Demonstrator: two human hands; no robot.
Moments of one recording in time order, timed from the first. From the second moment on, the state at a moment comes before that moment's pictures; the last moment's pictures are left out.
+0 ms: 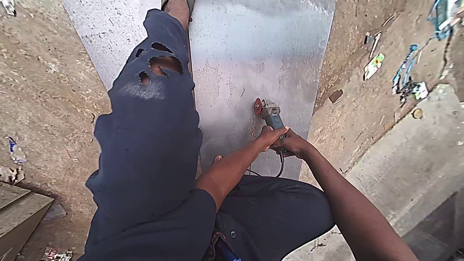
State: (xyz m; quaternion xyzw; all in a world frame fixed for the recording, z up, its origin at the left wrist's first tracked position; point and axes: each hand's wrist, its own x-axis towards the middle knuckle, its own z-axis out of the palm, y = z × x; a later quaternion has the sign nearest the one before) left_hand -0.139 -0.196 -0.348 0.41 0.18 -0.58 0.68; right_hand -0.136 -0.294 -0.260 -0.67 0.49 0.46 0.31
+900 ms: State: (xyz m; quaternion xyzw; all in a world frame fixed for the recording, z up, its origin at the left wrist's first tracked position) left_hand -0.134 -0.194 -0.343 0.41 0.19 -0.57 0.68; right_hand -0.135 -0.296 -0.260 -0.68 0.48 0.45 0.32
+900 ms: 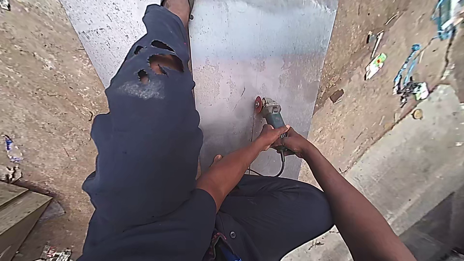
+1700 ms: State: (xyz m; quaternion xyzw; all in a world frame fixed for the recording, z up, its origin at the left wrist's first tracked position) left_hand -0.130 -0.202 -0.356 0.40 0.19 -0.56 0.70; right_hand -0.132 -0.296 -0.264 -0.67 0.47 0.46 0.33
